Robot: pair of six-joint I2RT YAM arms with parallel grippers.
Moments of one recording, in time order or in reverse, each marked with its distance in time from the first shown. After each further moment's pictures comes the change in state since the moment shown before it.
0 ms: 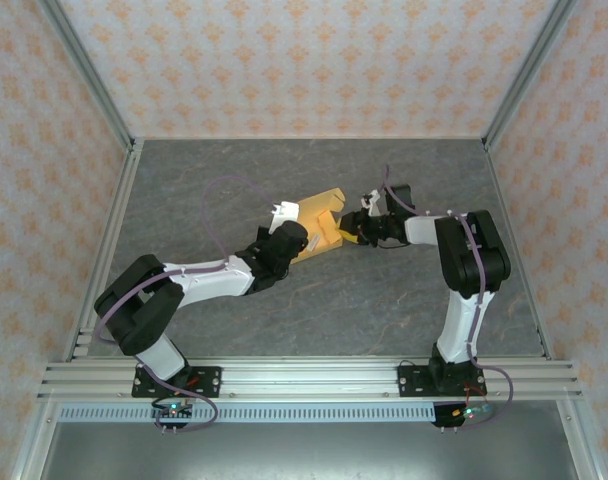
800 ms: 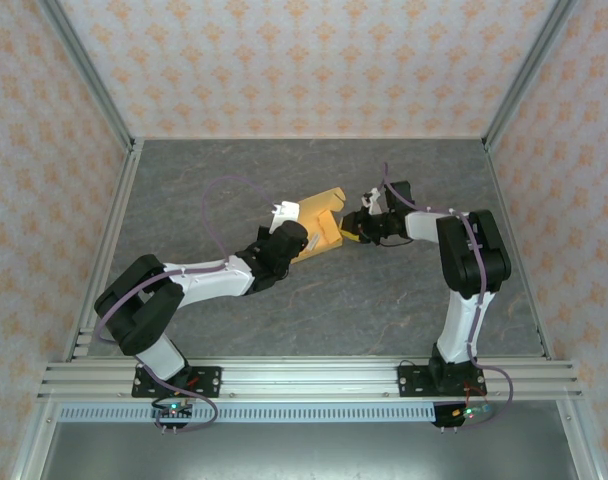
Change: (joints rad) left arm -0.001 0.000 0.000 0.010 0.007 0.002; right arm -0.002 -0.004 0.051 -0.127 0.045 -0.082
